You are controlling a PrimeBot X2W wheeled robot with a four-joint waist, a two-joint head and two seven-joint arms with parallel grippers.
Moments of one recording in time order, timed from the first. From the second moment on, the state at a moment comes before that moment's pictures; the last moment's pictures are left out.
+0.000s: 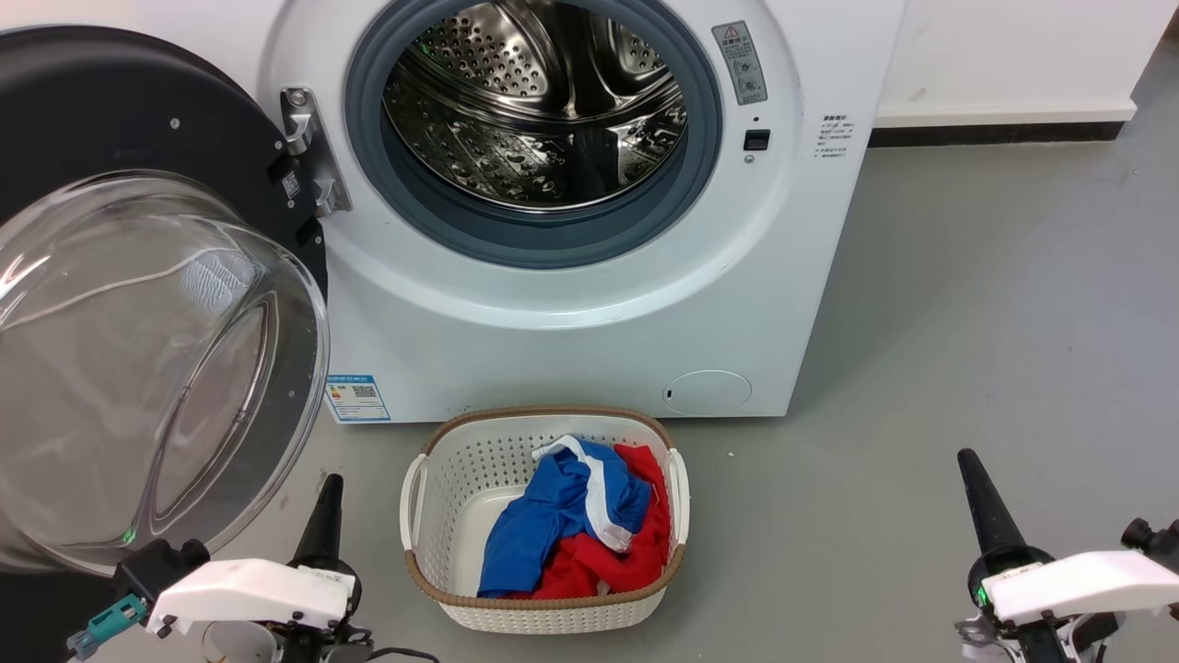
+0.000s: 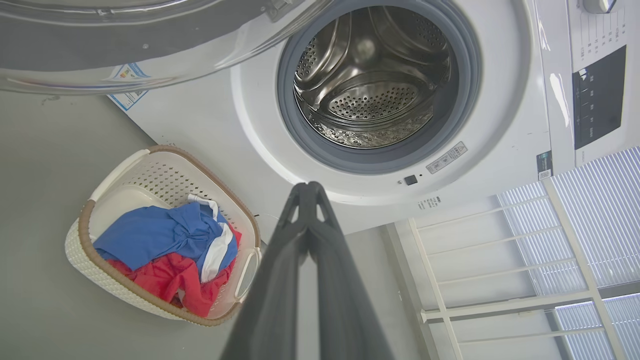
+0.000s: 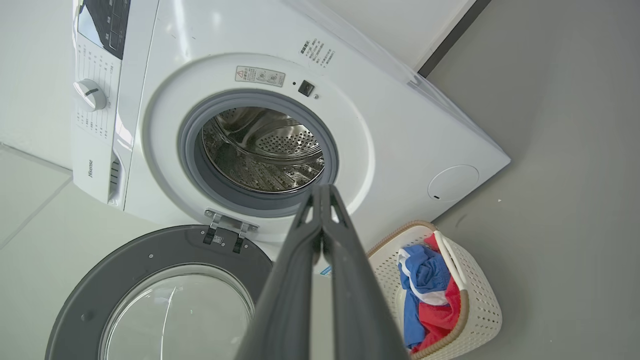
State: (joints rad) left arm -0.07 0.13 -0.03 0.24 -1.18 -0.02 -0.02; right arm -0.03 -0.05 -0.08 0.20 1.06 0.13 0.04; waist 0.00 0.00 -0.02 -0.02
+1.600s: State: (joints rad) left arm -0.09 0.07 0.09 0.24 -1.52 -0.11 0.09; right arm -0.08 -0.05 -0.11 0.23 1.49 0.13 0.10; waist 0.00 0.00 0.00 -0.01
